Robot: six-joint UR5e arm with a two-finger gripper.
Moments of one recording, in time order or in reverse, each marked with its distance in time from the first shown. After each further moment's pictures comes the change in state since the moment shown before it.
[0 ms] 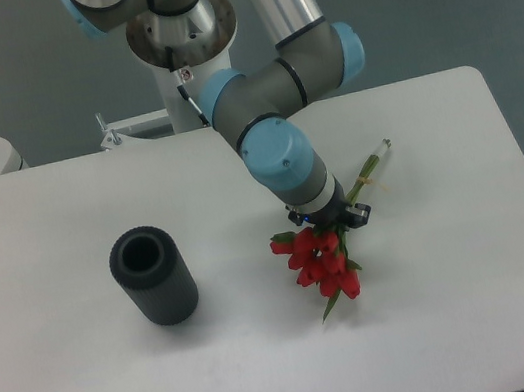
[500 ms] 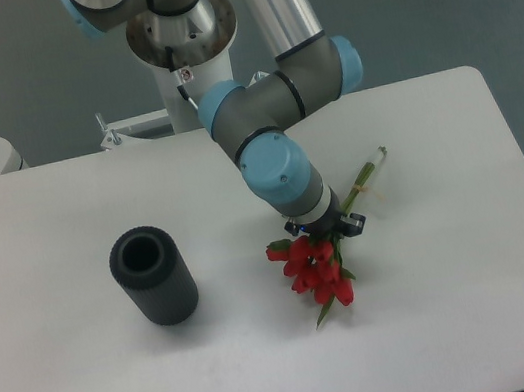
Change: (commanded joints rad) arm -0.020 -0.029 0.006 0.003 -0.003 0.002
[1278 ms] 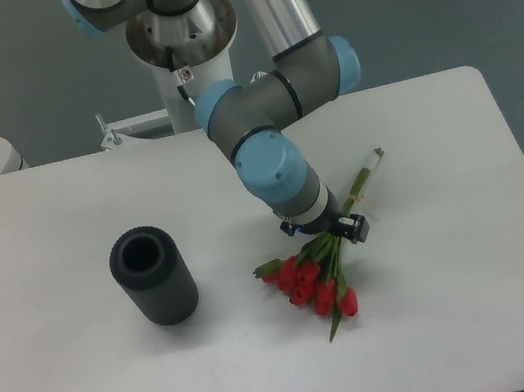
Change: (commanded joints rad) arm 0.028 0.084 0.031 -0.020 -0.012 0.145
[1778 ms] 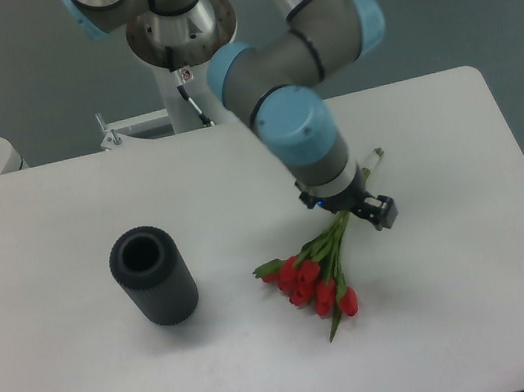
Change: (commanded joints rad) arm 0.089 0.019 0.273 -0.322 -0.142 0.201
